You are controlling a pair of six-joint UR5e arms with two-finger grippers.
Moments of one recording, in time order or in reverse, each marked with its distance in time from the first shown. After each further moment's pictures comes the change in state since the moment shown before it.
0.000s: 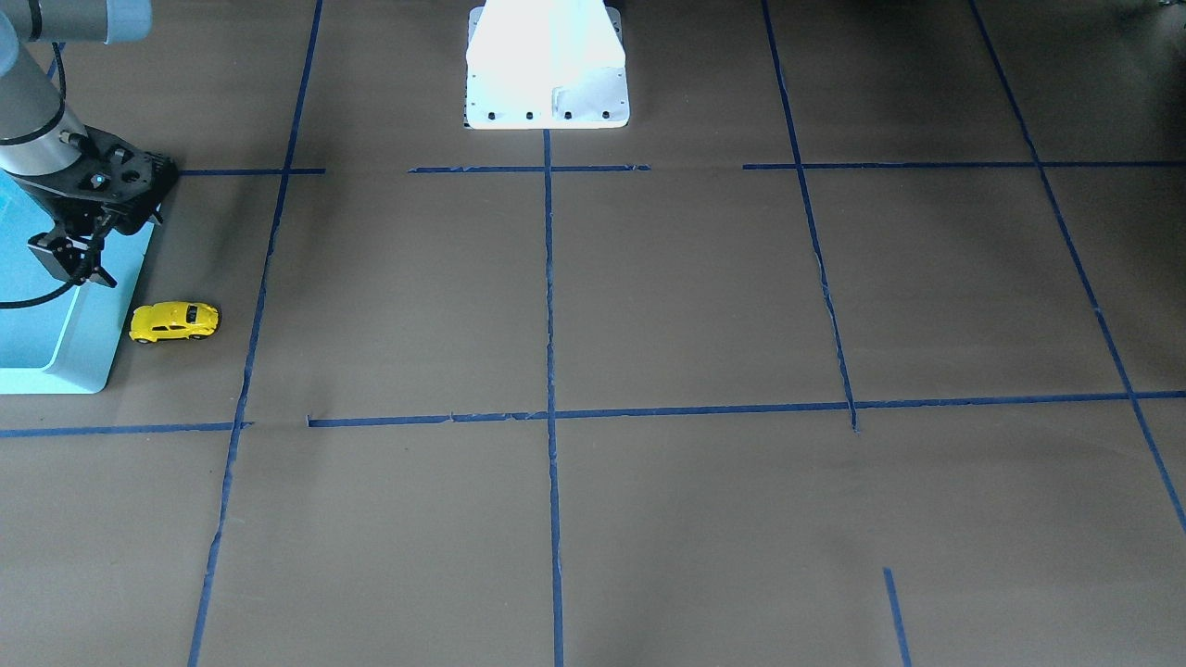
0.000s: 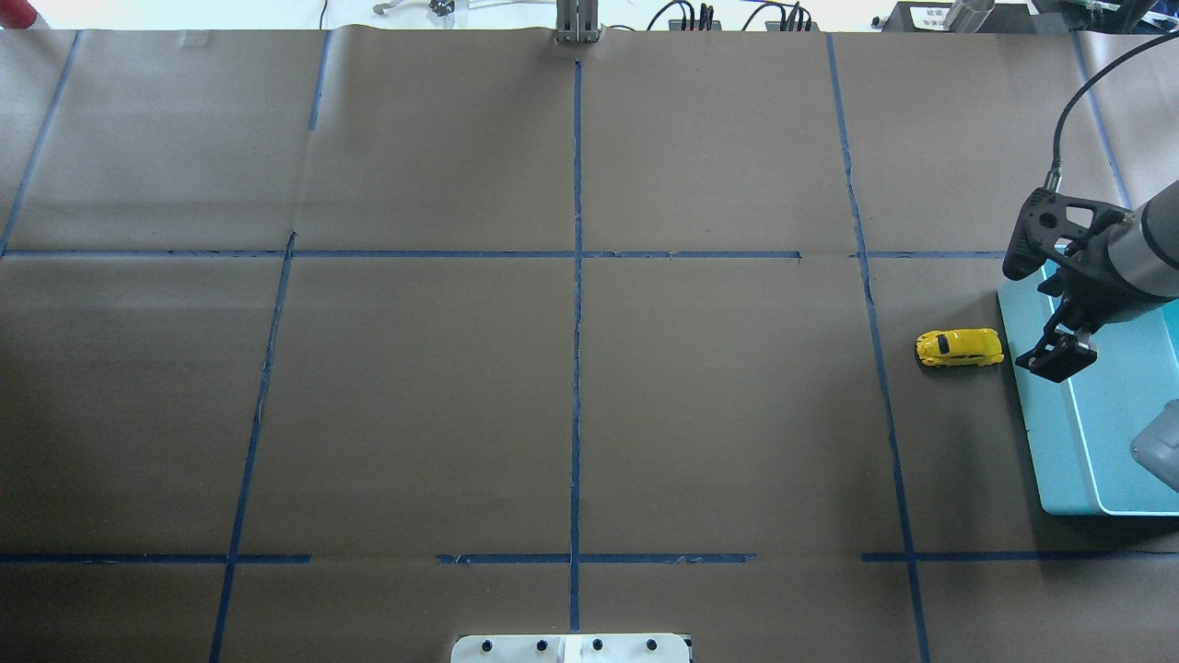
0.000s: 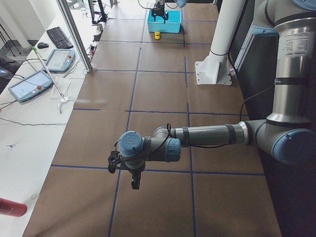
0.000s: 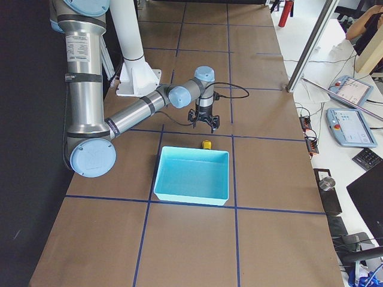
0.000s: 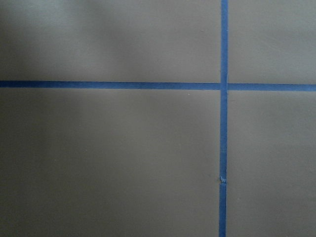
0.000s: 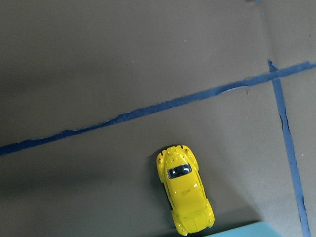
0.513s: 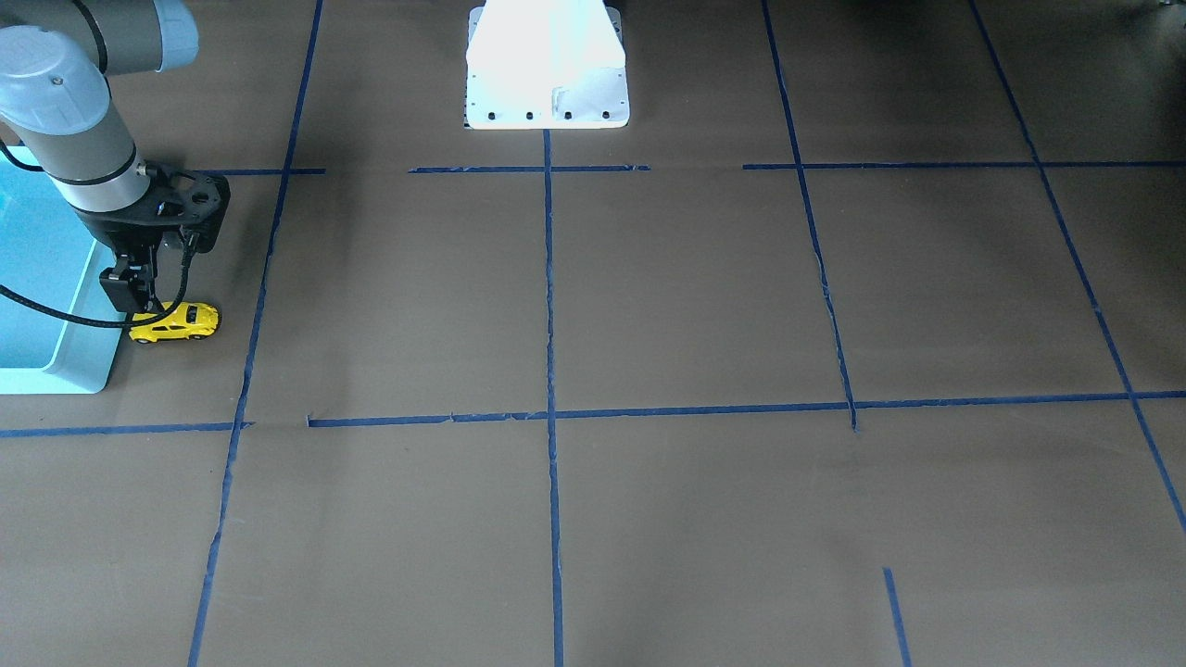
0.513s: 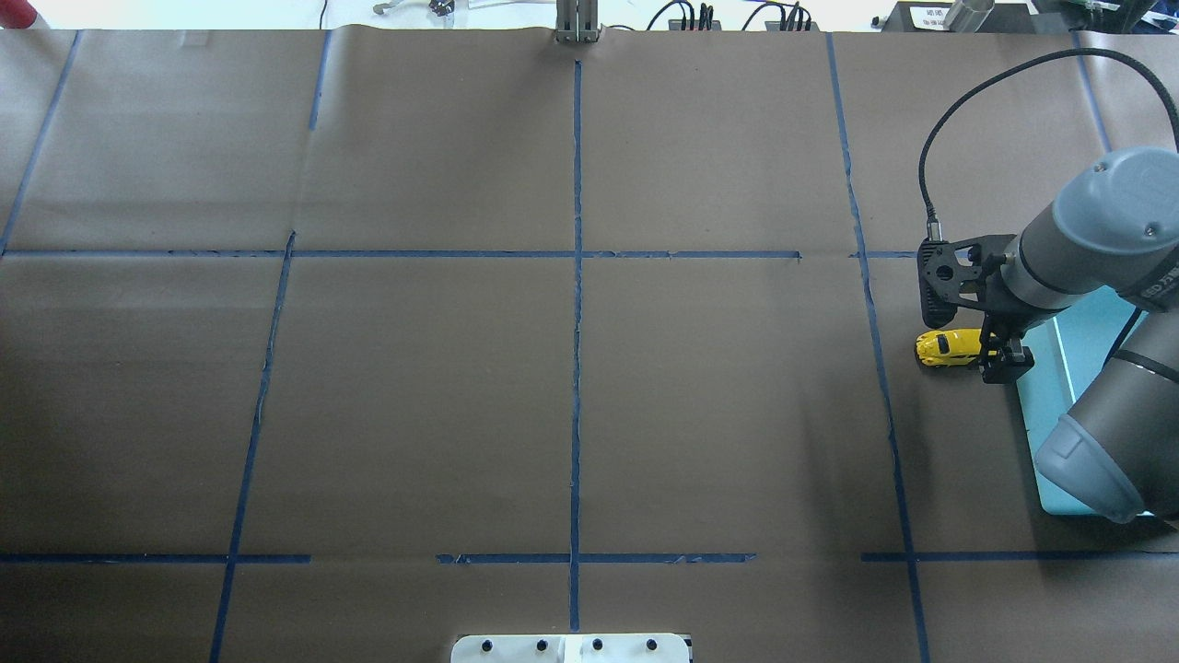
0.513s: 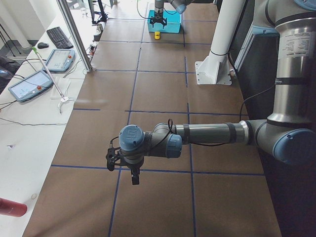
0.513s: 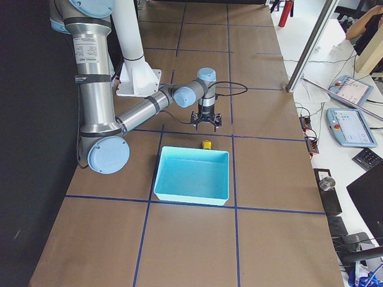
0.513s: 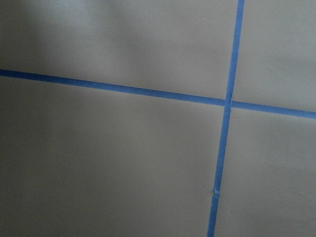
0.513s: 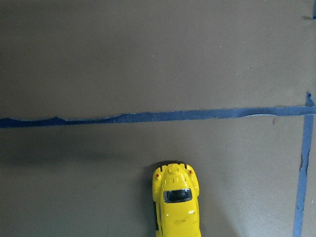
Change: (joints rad) left arm -0.005 0.000 -0.055 -0.012 -0.006 -0.134; right arm -0.066 0.036 -0.072 0.013 -0.095 -0.160
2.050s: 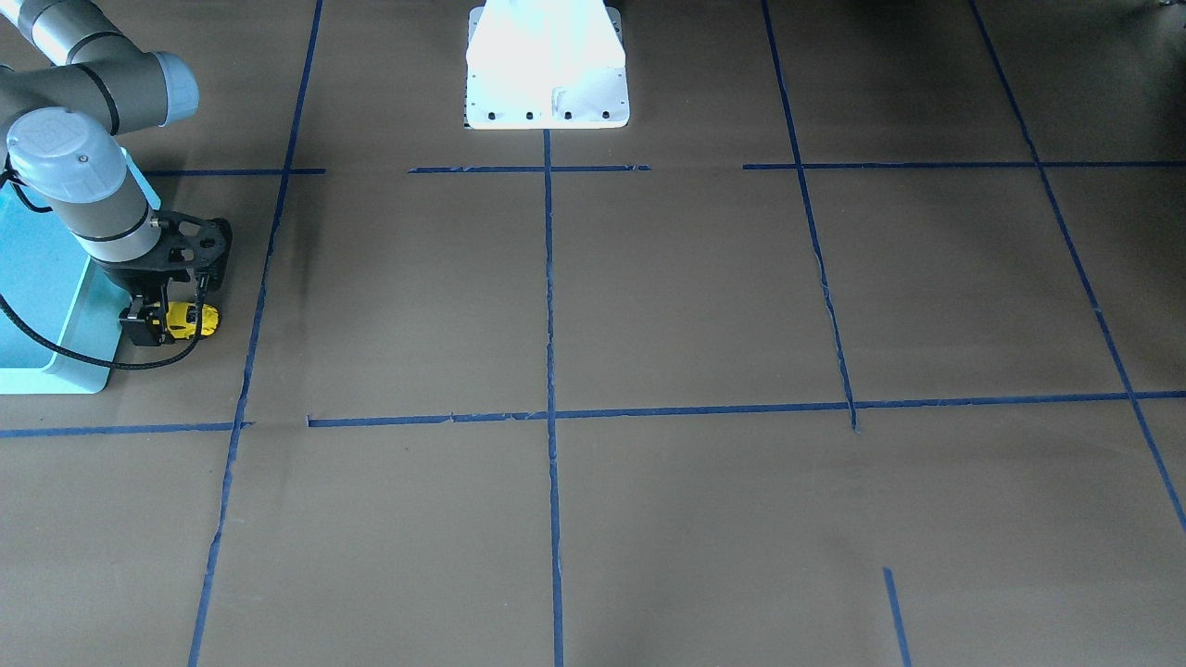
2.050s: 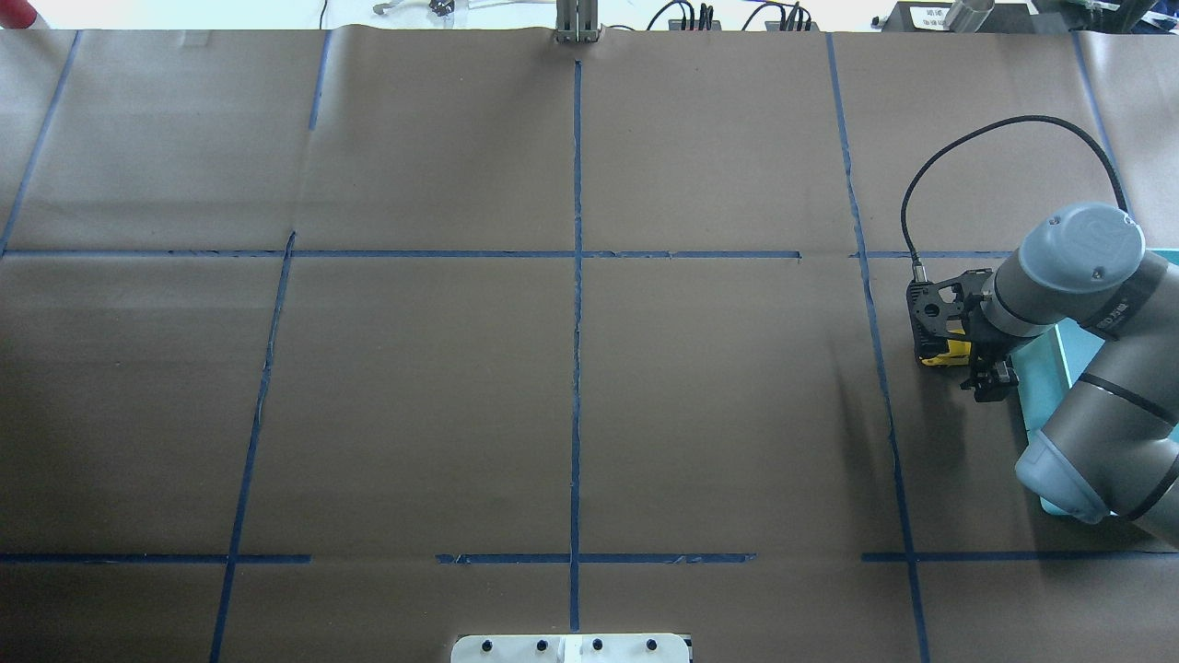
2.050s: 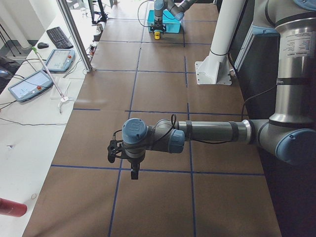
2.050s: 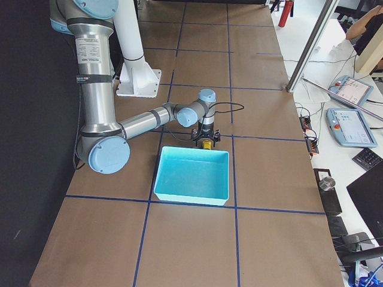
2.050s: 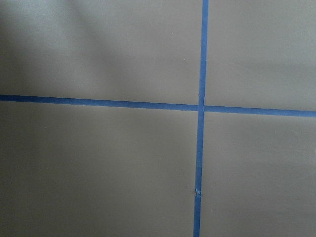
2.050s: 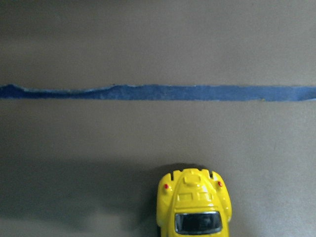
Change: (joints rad) left arm 0.004 0.020 -0.051 0.004 0.003 0.076; right arm -0.039 -0.016 -0.185 0.192 0.011 -0.010
